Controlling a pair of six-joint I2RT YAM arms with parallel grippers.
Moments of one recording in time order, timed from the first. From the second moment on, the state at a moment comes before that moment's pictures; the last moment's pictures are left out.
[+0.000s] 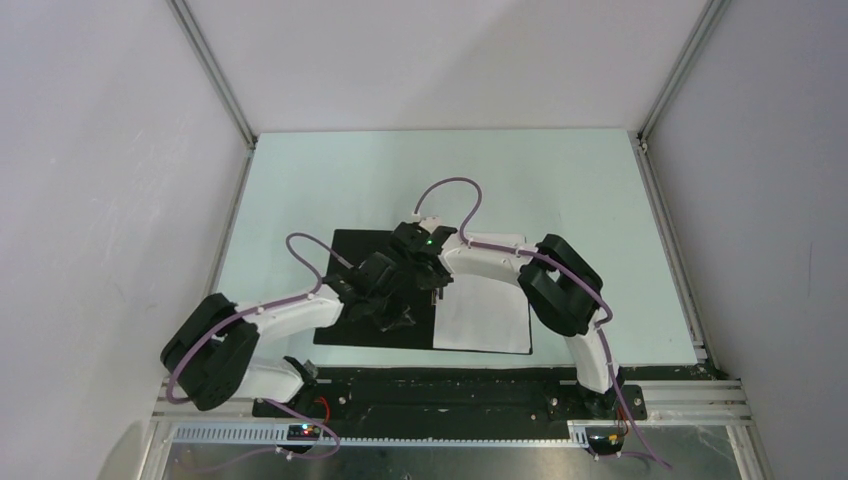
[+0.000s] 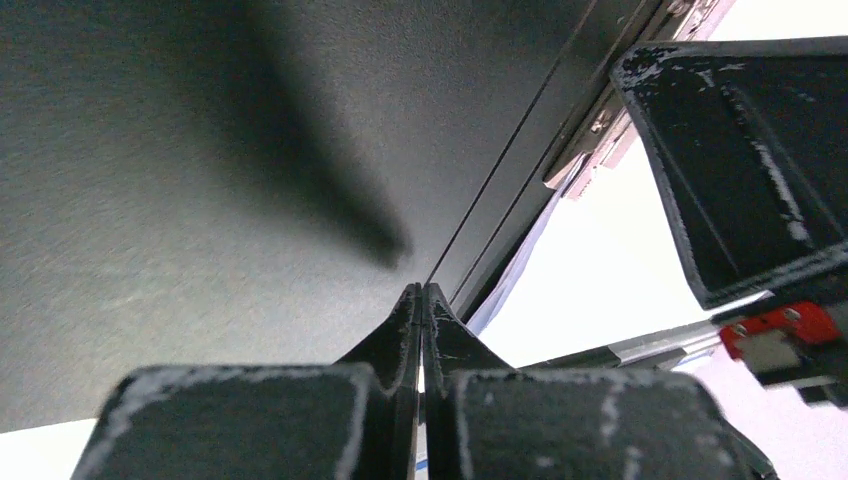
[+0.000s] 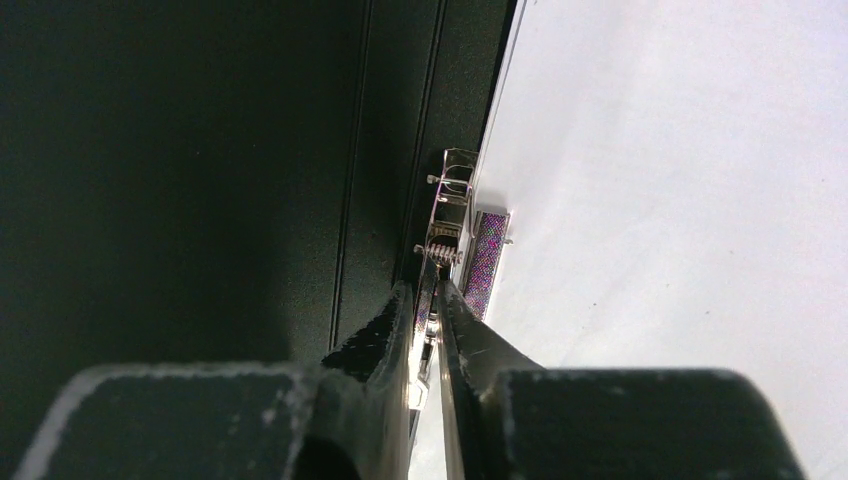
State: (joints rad) left arm -0.73 1.35 0.56 -0.28 0.10 -1.26; right arm 0.97 2.08 1.54 -0.73 0.34 0.77
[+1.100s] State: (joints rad) left arm -0.22 1.41 0.94 -0.54 0.22 -0.60; right arm 0.84 1.93 1.36 -0.64 0.25 0.56
